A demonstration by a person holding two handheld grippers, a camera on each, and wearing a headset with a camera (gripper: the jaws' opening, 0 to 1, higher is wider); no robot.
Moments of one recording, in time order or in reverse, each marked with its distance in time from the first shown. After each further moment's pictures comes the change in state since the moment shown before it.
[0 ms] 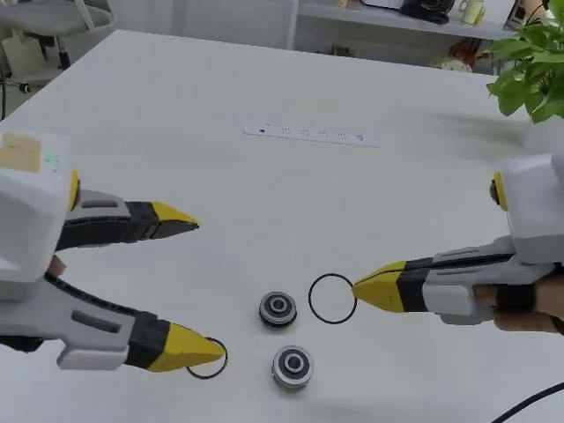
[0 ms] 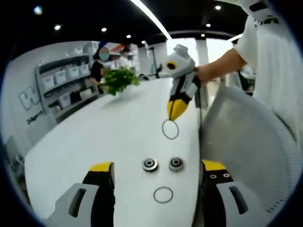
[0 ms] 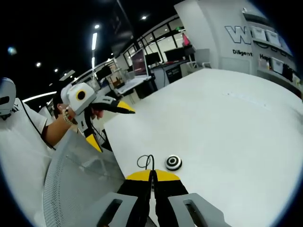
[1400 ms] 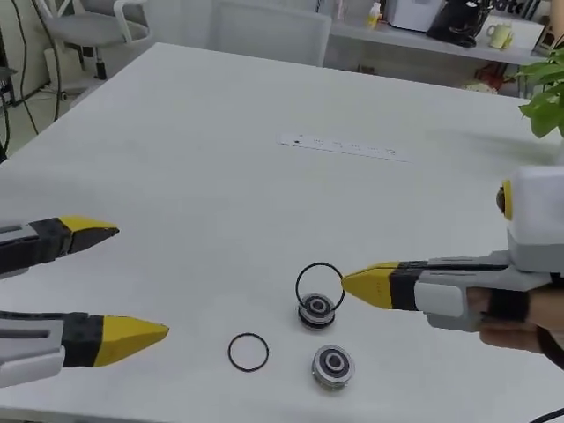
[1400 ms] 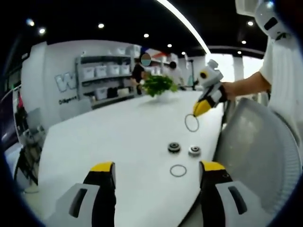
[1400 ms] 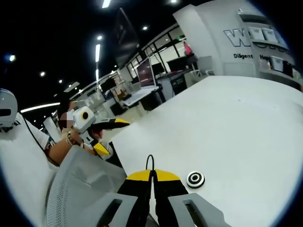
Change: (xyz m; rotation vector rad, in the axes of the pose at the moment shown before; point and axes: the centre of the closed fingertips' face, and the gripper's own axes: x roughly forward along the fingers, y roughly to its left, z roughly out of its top) left arm -0.079 0.024 -0.054 -0.188 -0.107 0.287; right arm 0.044 0.036 0.026 0.031 -0.117 0.055
